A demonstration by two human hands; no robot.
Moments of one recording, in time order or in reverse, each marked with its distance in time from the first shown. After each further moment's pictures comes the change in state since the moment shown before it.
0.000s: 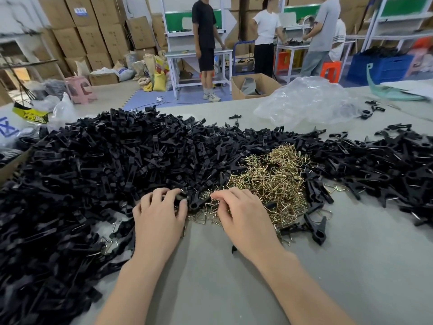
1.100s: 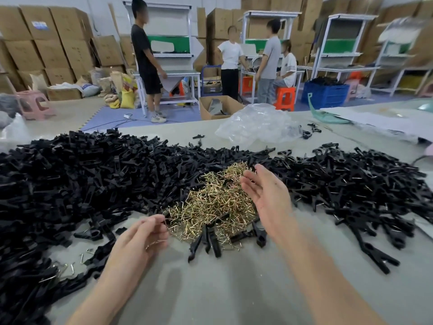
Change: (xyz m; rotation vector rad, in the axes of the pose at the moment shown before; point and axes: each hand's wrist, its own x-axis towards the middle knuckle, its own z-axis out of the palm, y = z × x) left_hand -0.035 0.026 -0.016 -1.381 -0.356 -0.317; right_hand 0.011 0.071 -0.110 1.526 0.411 0.616
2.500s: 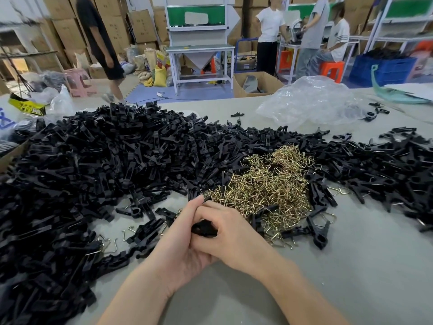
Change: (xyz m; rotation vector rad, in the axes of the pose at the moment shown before) left_hand 0.004 0.005 0.011 -0.439 -0.196 -0.442; right_hand -0.057 0.105 0.070 -1.034 -0.863 -0.209
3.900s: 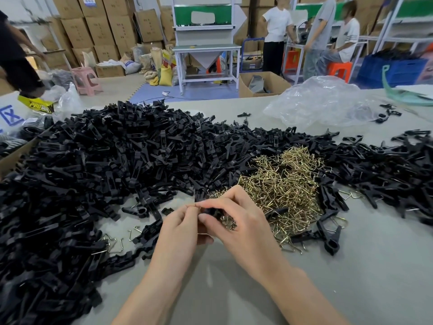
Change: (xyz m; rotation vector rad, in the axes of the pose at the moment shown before) left_hand -0.013 0.006 0.002 0.485 0.326 0.397; right_hand -0.001 0.007 0.004 -0.180 0.419 -0.203
